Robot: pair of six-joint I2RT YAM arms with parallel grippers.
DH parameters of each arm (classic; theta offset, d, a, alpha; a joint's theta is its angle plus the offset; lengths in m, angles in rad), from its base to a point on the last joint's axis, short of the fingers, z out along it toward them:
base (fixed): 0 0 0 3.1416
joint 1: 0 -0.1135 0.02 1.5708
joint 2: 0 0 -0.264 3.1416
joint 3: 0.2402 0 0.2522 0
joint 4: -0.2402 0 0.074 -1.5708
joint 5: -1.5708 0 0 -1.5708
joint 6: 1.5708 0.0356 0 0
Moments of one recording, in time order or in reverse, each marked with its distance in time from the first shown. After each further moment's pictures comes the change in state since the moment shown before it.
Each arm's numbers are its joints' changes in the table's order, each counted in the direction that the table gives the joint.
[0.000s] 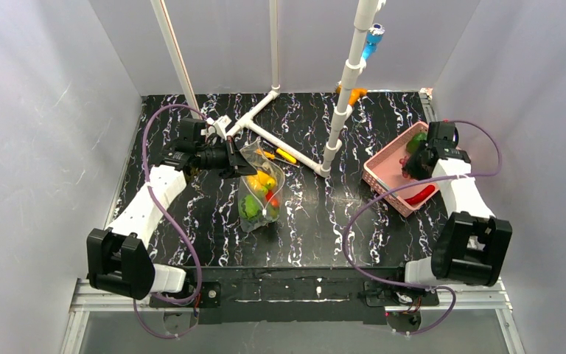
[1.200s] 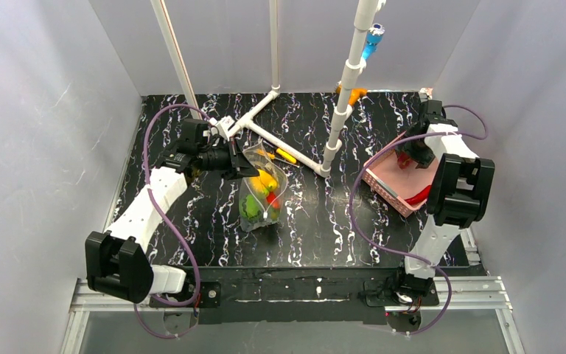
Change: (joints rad) left arm 0.029 -0.014 0.000 -0.003 0.005 -0.005; right arm -0.005 0.444 0.350 -0.068 -0.105 0.030
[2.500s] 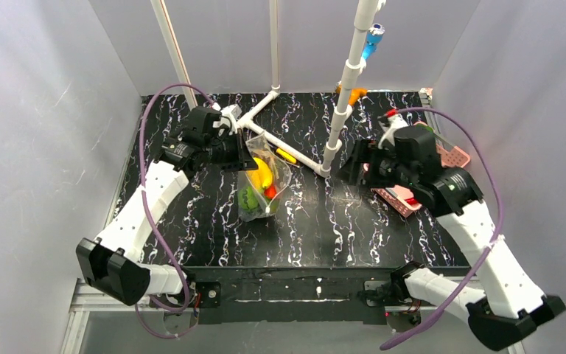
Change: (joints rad) left arm 0.151 -0.013 0.268 -0.274 0.345 0.071; right arm -0.719 -0.853 -0.109 -0.267 0.275 0.062
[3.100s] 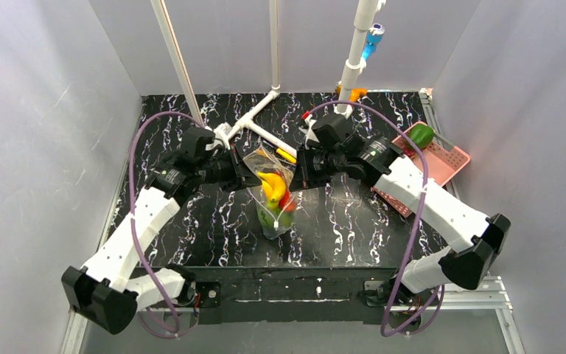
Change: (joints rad) left arm 0.035 -0.215 -0.223 0.103 -0.075 -0.303; right arm -0.275 0.376 0.229 0.026 0.129 0.086
